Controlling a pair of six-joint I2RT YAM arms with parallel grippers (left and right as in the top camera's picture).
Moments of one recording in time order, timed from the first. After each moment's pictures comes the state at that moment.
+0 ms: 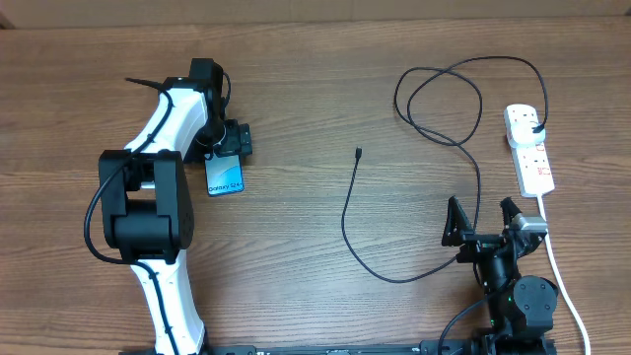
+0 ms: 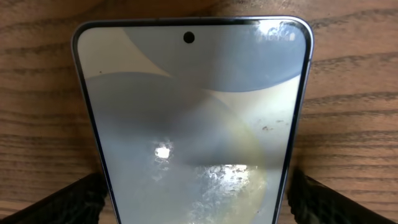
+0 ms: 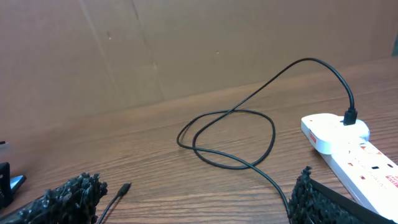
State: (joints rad) left arm -0.05 2.21 1.64 -0.97 -0.02 -0.22; right arm 0.01 0.01 0.05 -0.11 -0.06 0.22
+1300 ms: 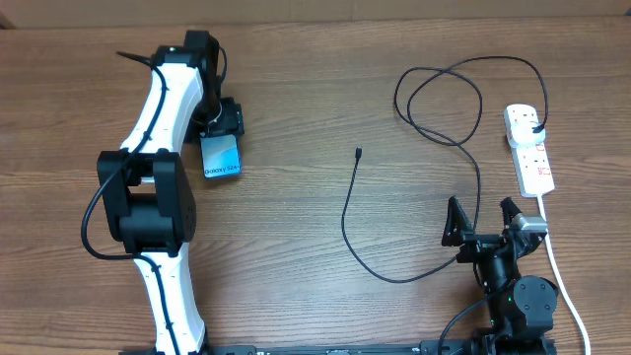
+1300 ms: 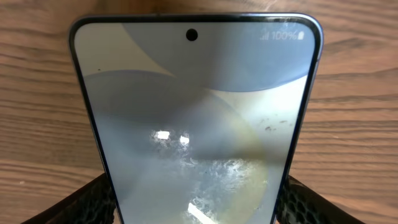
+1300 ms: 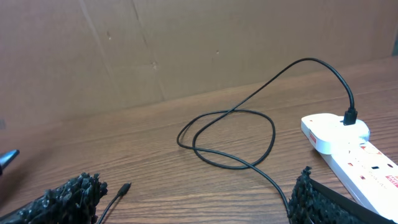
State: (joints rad) left arm -0.05 2.26 1.95 -1.23 -0.01 -0.23; right arm 0.01 0.01 0.05 -0.11 -0.06 0.22
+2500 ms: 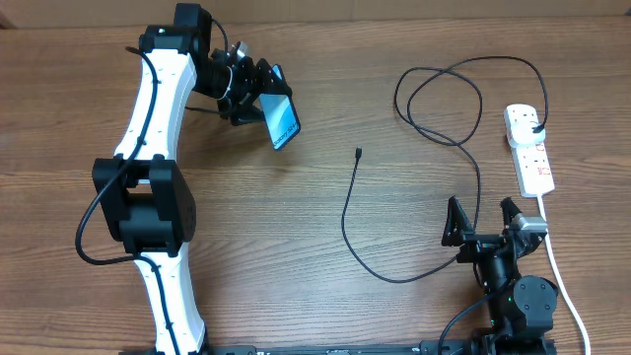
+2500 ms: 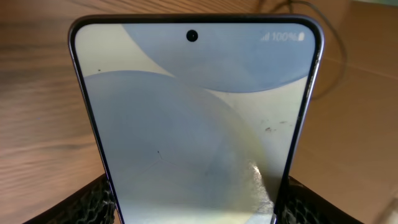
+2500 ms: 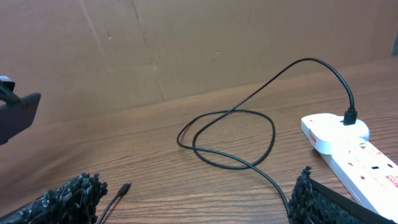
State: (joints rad) left arm -0.05 2.26 2.10 -1.26 0.83 -0.43; right arm 0.01 0.01 0.05 -0.11 -0.06 0.22
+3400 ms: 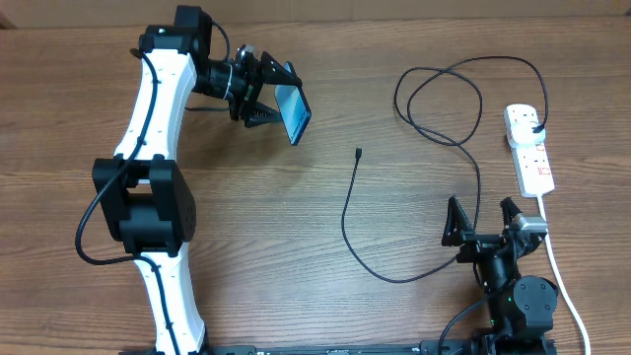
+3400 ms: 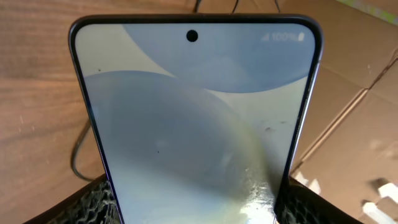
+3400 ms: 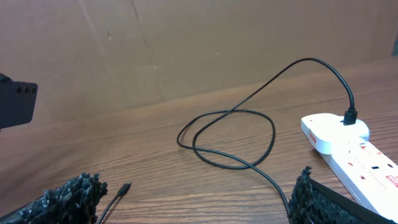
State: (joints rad) left arm -0.05 2.26 2.10 -1.32 1.08 -0.56; right arm 0.01 0.01 0.05 -0.11 -0.06 0.22
